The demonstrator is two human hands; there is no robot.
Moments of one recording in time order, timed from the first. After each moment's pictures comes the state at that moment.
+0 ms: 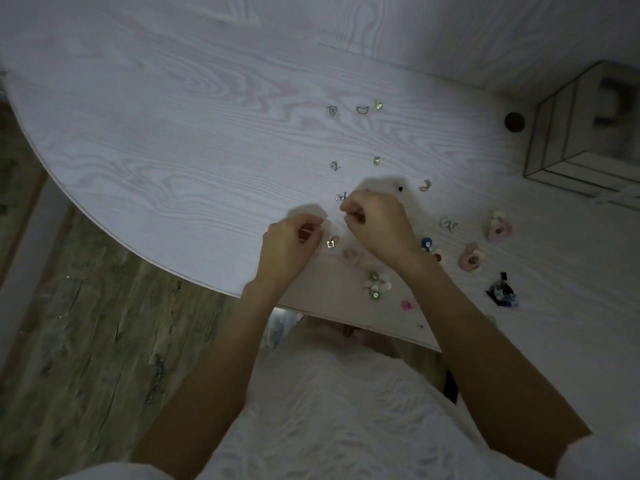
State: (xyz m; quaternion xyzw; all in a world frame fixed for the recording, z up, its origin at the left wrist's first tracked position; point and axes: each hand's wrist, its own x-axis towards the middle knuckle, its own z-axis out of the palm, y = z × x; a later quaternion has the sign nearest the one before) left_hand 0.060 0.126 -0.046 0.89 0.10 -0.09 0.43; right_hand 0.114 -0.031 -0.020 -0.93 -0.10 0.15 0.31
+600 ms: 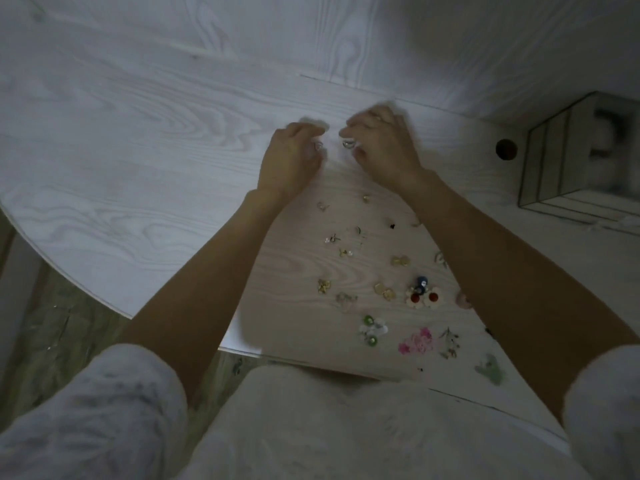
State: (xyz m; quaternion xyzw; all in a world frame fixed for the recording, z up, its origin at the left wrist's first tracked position) left_hand 0.250 0.131 -0.066 0.95 -0.04 0.00 0.32; right_hand 0.283 -0.044 -0.045 -0.96 -0.21 0.07 0.15
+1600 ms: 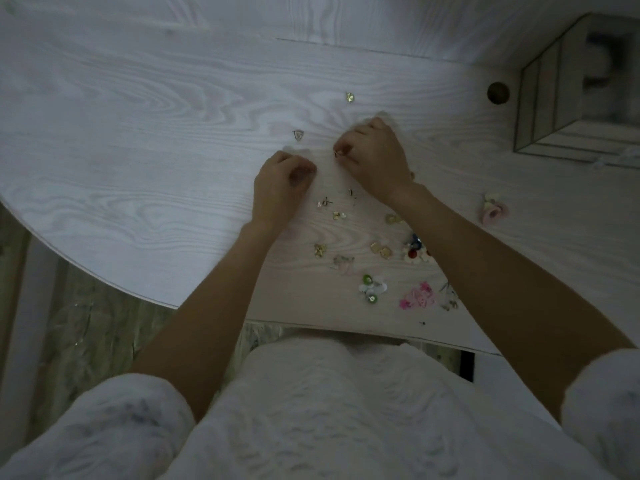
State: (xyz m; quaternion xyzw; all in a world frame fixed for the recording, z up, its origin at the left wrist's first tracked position) left_hand 0.168 0.121 -0.073 0.92 0.01 -0.03 0.39; right_hand 0.212 -0.053 -0.063 -0.96 -0.17 0.02 0.24
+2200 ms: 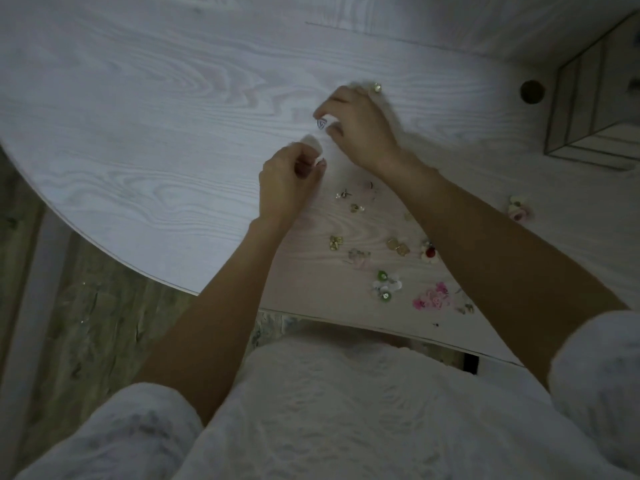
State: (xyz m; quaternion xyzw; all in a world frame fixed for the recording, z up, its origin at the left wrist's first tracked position) left_hand 0.156 0.131 -0.068 0.91 0.09 0.00 0.41; right_hand 0.240 -0.004 -0.053 -0.94 -0.21 0.07 0.26
